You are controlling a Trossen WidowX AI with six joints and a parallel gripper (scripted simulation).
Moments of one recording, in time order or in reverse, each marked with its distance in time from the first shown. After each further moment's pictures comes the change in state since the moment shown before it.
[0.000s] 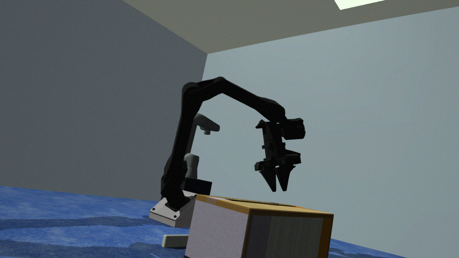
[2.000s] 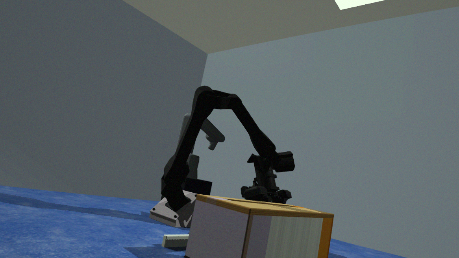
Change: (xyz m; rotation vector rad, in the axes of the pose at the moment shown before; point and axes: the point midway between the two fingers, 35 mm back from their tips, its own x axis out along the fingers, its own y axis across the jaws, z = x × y) arm 0.092 0.038 -0.013 -2.063 0.267 -0.107
